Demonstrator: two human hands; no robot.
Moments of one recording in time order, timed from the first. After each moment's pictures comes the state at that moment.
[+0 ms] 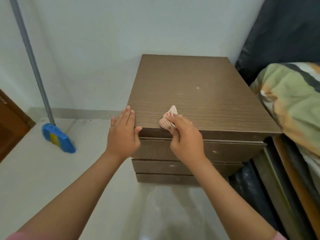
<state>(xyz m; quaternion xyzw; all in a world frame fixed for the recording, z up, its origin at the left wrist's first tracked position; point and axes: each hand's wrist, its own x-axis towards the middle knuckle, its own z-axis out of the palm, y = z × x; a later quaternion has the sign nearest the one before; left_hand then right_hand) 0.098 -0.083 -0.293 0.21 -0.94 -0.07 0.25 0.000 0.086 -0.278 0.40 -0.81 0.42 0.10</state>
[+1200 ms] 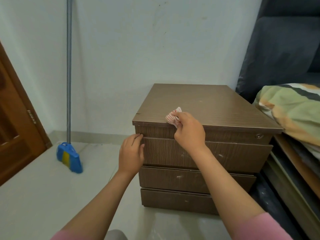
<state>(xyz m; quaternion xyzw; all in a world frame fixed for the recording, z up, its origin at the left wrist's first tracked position) 0.125 -0.062 -0.380 0.21 -0.88 -0.09 0.42 -0.004 0.084 -0.295 0.42 -0.79 0.38 0.22</state>
